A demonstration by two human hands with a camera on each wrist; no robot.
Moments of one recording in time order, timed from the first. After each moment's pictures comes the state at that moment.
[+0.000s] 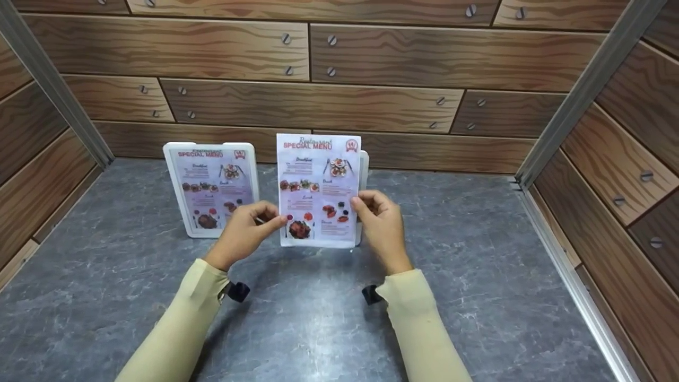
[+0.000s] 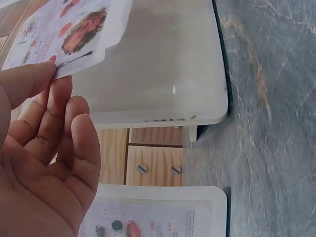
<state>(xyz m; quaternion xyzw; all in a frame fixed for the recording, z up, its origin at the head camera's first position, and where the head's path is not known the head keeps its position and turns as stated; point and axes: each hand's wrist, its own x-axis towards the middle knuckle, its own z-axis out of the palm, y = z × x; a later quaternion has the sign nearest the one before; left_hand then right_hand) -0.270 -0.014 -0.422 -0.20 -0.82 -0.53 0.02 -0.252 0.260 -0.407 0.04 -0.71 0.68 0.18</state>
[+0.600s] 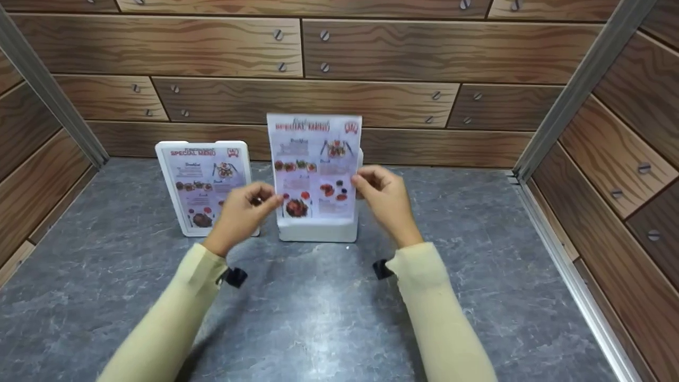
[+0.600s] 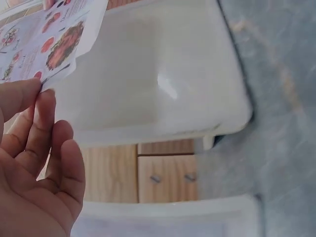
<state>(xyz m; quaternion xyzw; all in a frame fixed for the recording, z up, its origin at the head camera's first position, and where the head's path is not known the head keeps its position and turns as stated) -0.282 0.000 -0.397 -0.18 -0.82 -0.54 0.05 -0.269 0.284 -0.371 0.09 -0.73 0.66 0.14</state>
